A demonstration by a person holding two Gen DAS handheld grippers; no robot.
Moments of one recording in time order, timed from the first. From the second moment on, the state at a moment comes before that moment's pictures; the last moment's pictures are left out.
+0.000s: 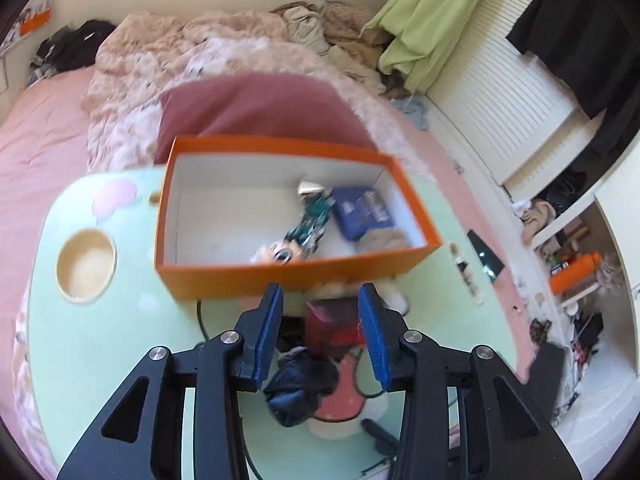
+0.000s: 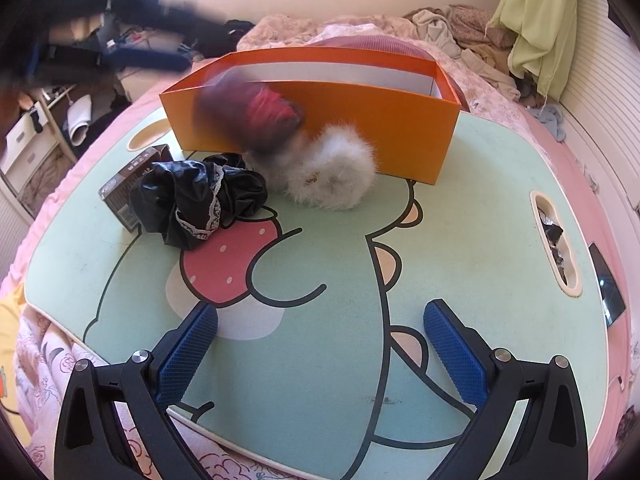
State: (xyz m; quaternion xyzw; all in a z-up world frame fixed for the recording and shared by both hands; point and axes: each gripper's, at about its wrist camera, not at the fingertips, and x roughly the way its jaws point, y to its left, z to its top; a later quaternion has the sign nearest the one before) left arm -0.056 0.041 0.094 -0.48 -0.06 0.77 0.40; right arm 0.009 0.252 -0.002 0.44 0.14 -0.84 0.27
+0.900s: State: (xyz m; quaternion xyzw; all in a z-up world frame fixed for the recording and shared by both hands) left arm 0.035 -0.009 0.008 -0.43 0.06 0.85 0.28; right arm -0.010 0.283 0.005 0.44 0.04 -0.86 0.26
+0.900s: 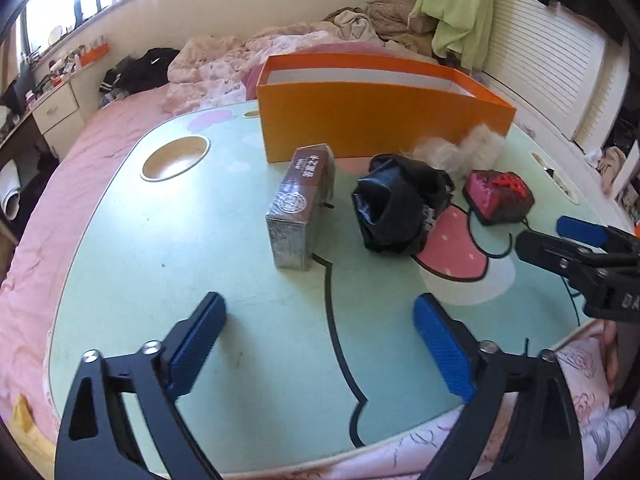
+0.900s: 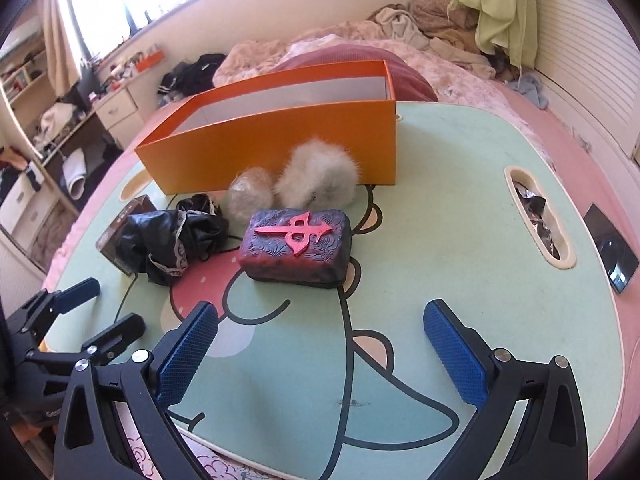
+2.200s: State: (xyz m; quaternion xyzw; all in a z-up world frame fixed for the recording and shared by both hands) left arm 0.035 -0.017 0.009 -0.42 0.06 0.85 0.30; right arm -0.220 0.153 0.015 0.65 -0.05 -0.74 0.18
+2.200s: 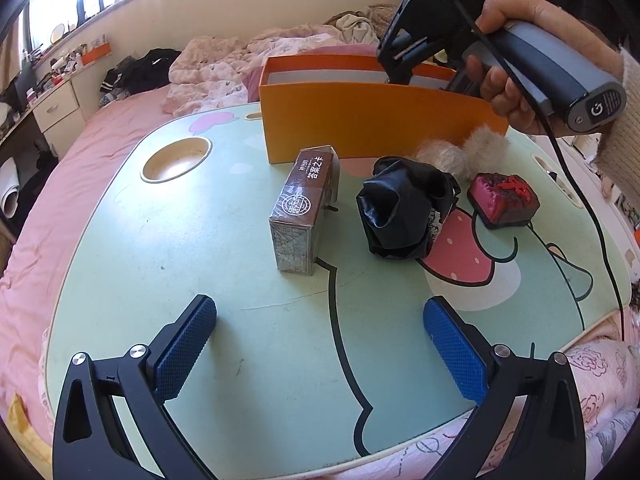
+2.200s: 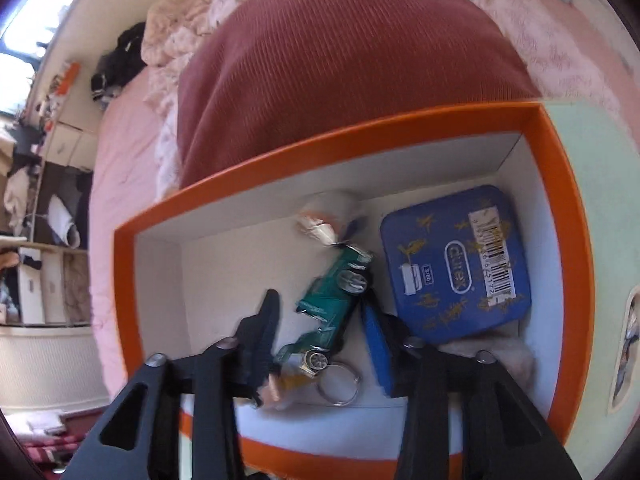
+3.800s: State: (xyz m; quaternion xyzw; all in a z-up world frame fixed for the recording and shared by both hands) left arm 0.036 -0.018 0.009 -0.42 0.06 0.85 0.30; right arm 0.002 0.273 0.009 0.43 0.12 -0.85 0.27
